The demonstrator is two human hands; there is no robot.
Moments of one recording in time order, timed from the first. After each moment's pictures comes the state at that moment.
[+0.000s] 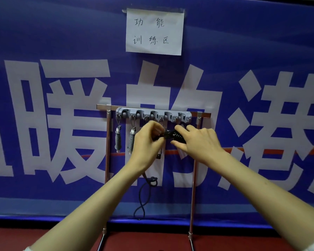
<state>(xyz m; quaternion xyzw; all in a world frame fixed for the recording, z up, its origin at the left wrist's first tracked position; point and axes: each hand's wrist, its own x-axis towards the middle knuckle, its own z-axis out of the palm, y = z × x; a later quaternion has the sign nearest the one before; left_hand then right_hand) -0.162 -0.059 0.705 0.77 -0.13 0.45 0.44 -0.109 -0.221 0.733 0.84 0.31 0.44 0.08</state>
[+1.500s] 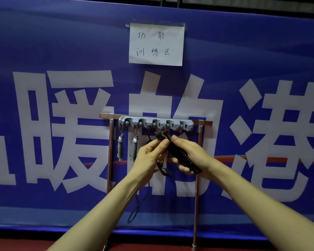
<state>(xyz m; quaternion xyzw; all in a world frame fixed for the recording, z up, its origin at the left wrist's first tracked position) -0.167 -0.060 0.698 0.61 -0.16 0.21 0.75 -0.132 -0.211 0.735 0.71 0.34 -0.14 -0.60</state>
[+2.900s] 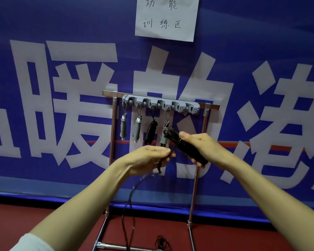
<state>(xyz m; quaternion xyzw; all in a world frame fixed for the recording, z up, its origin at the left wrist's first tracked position) -0.159 -0.022 0.657 0.68 -0.14 -0.09 0.71 -0.126 -0.225 0.711 0.83 0.33 -0.06 -0.46</state>
